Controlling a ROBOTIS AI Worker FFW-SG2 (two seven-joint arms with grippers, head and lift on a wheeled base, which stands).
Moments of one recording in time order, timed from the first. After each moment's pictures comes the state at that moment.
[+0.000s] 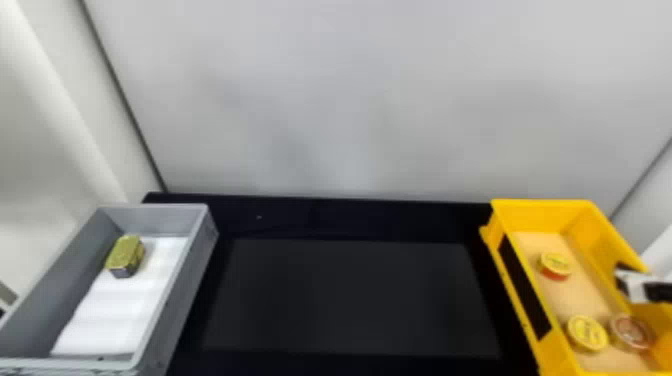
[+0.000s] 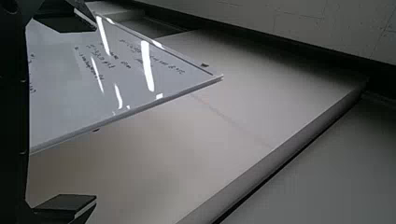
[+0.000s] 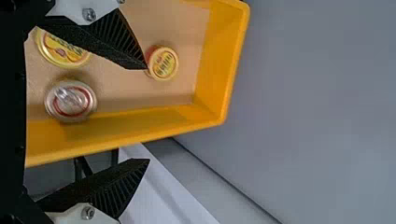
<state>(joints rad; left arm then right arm) -0.02 0.00 0.68 -2.37 -0.52 0.24 -0.06 0.10 -0.27 -0.40 -1.98 0.42 0.96 0.47</state>
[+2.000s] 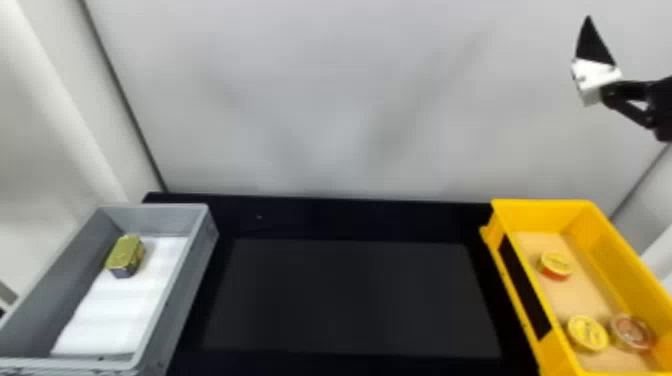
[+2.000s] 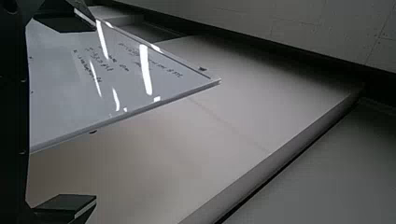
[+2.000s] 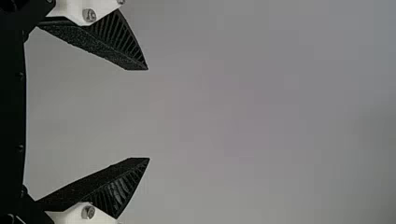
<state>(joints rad) -0.02 0.00 0.66 -2.36 -0.52 0.23 -0.01 -0.06 -0.33 -0.15 -2.19 0.33 0.41 0.10</state>
